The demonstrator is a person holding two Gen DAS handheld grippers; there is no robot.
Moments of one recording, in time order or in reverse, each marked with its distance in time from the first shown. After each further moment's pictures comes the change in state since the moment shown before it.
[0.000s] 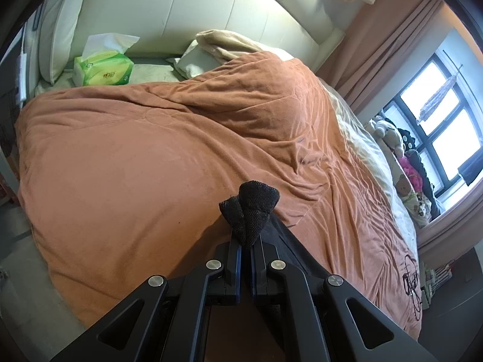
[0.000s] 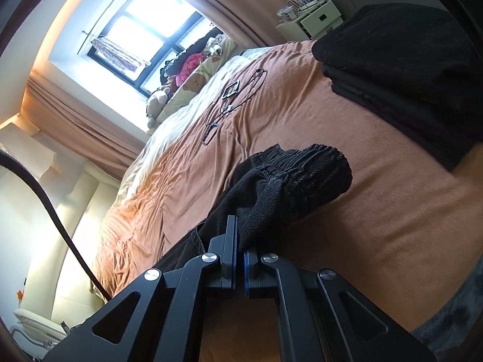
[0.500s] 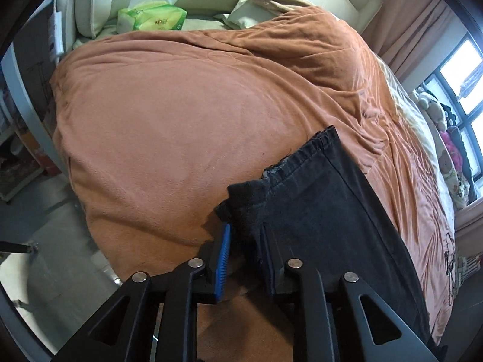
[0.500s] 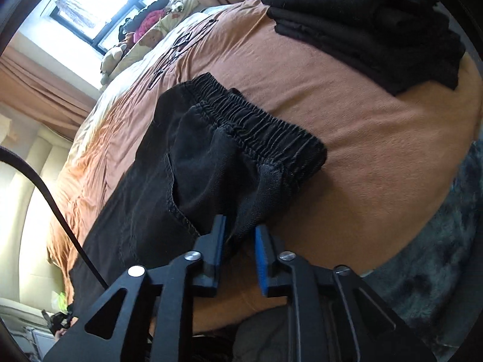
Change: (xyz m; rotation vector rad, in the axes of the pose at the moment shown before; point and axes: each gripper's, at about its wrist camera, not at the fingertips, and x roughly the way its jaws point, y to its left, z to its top) left arm 0.019 0.063 -0.048 0.000 0.140 0.216; right arm 0.016 -0.015 -0.028 -0.049 0.170 -0.245
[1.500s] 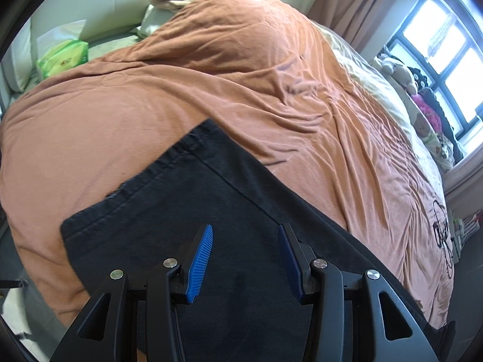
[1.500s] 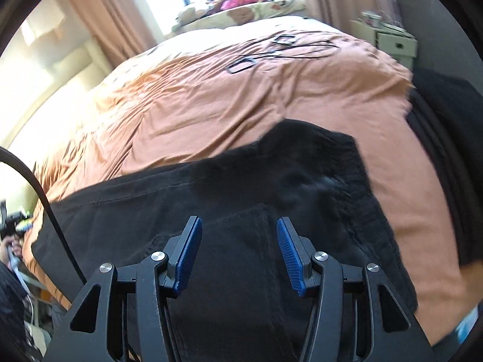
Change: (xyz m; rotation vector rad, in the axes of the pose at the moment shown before) left arm 0.026 -0.158 -0.001 0.185 0.039 -0.084; right arm 0.118 0.134 0.053 -0.531 0.033 0.051
